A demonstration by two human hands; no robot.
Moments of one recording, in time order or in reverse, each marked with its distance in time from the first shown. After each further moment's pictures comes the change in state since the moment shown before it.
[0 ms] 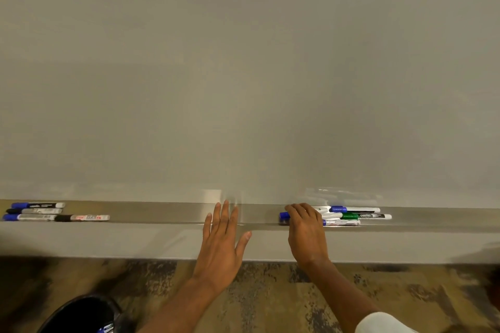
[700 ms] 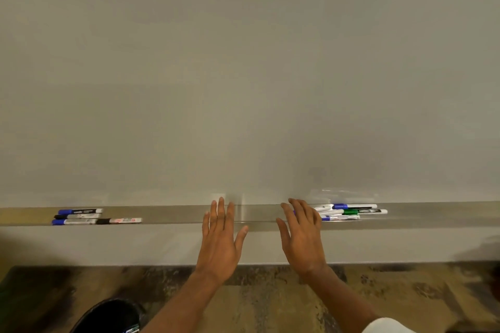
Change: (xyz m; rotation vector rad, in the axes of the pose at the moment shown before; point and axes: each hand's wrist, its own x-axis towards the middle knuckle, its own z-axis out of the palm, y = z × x) left_hand -0.034 -0.019 -0.060 0.037 0.051 -0.029; right_hand -0.049 -0.069 -0.062 0.128 0.166 -0.049
